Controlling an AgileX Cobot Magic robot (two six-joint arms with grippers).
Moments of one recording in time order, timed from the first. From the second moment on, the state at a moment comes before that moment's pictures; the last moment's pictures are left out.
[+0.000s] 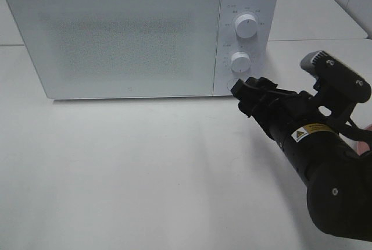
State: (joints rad) left arm 0.08 -0.01 -0.52 -0.17 1.08 0.05; right arm 0.88 1.74 -0.40 0.94 -1.19 0.38
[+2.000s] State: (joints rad) left arm 0.08 -0.01 -0.52 -0.17 1.08 0.05; right arm 0.66 1.98 -0.67 0.69 -0.97 1.37
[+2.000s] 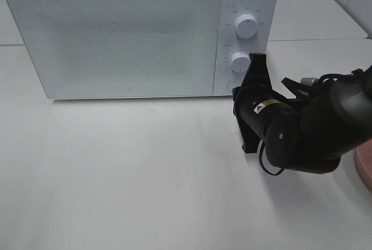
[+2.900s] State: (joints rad) left arm 0.08 -0.01 -0.52 -0.17 1.08 0.05; right arm 0.56 2.13 -0.86 0.65 -0.89 1.36
